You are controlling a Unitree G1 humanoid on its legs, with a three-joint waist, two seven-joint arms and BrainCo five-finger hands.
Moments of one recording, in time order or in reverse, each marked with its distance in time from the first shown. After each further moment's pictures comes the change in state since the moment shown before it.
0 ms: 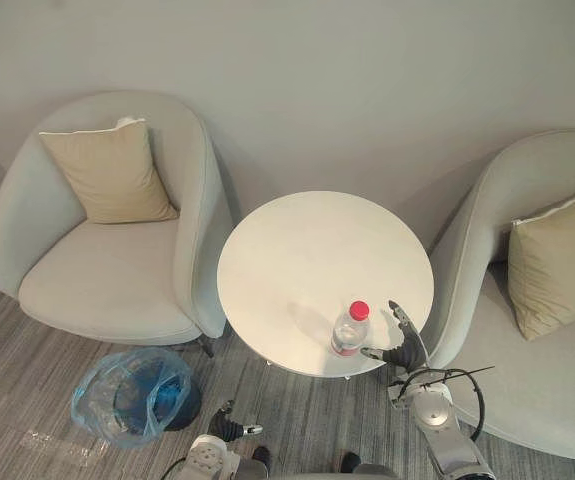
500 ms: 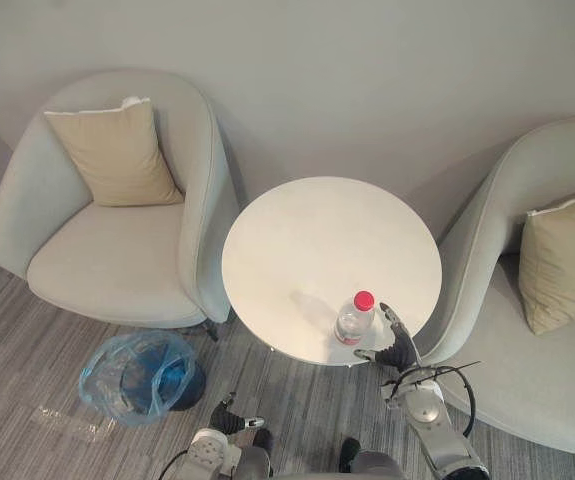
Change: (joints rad) left arm -0.016 0.003 -0.010 -0.032 -0.003 -0.014 0.004; right arm -0.084 0.003 0.021 0.040 0.003 0.008 -0.047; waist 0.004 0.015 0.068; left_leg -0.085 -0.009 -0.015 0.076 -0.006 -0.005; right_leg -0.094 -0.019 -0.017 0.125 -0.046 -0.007
